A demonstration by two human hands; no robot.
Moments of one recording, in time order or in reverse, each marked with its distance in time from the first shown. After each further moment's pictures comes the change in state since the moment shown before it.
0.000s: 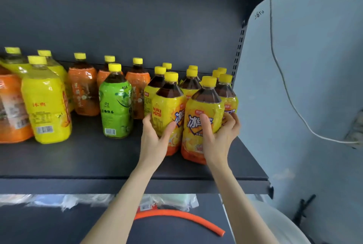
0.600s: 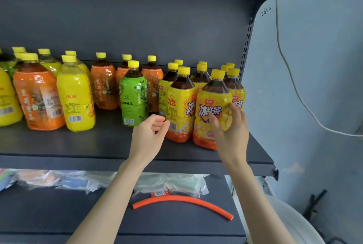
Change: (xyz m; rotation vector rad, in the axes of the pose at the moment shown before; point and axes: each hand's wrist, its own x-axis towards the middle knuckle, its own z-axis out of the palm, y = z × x) left_hand -0.034 0.019 -0.059 0.345 0.037 0.177; right_hand -0.033 -0.037 -0.037 -0.266 -0.095 -0.137
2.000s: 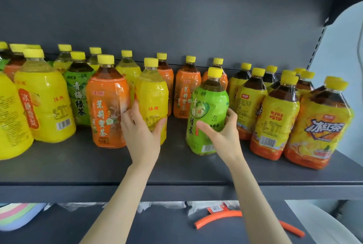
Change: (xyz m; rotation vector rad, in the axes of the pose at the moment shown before) left_hand 0.102 -0.178 -0.155 0.236 0.340 -0.003; right_hand -0.039 -0.105 0.232 0.350 -0.274 0.217
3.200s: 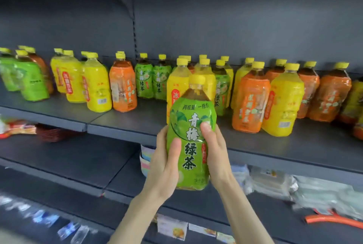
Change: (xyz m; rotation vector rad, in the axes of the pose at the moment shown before) left_hand -0.029 -0.141 -0.330 -0.618 -0.305 -0.167; right_hand -0.228 -0.139 0.286 0.571 -0.498 0.063
